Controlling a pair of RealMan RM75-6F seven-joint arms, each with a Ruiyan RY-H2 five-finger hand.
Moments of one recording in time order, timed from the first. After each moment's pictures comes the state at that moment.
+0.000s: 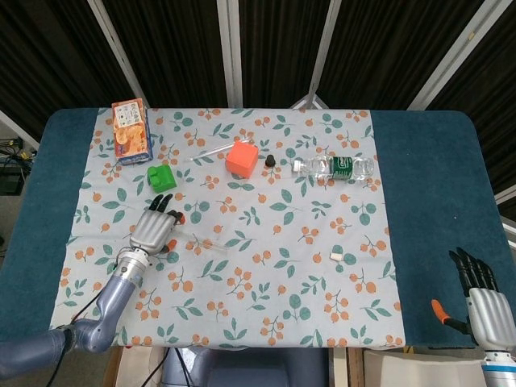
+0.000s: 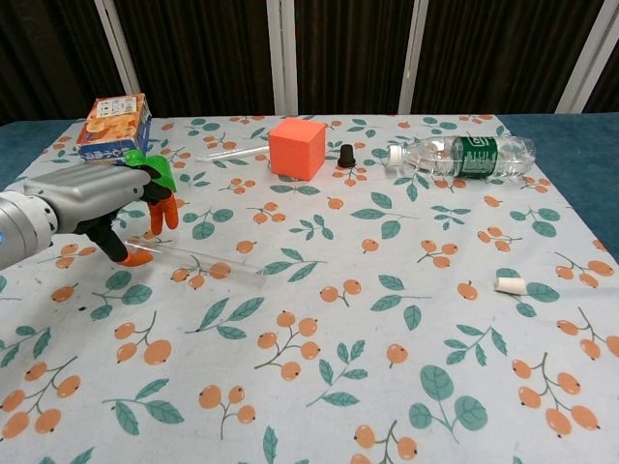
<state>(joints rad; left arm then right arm) -0.64 -1.62 -0.19 -1.40 1.10 0.97 0.54 0.00 -1.10 -0.01 -1.69 -1.52 1.52 0.14</state>
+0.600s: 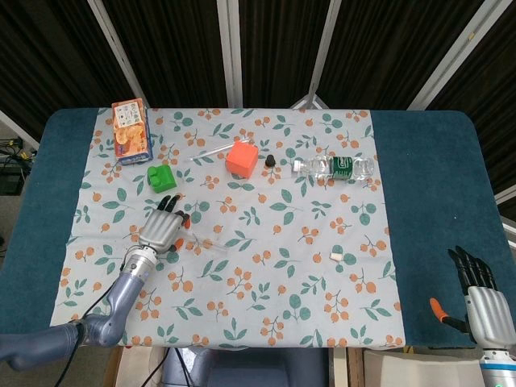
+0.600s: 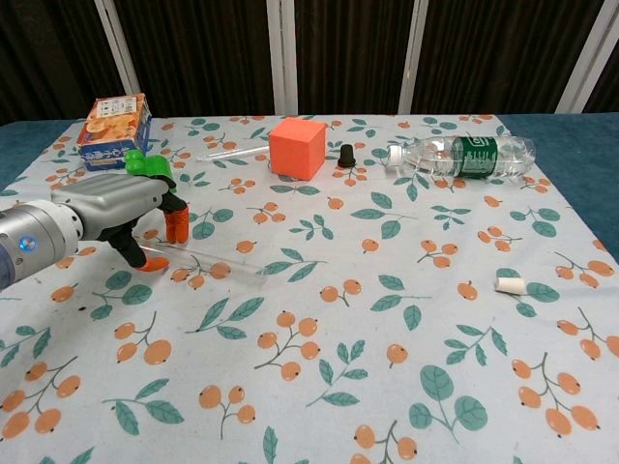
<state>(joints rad) -0.69 -1.67 -0.17 -1.32 1.06 0.94 0.52 -0.01 -1.10 0.00 -1.71 -1.51 1.51 0.13</state>
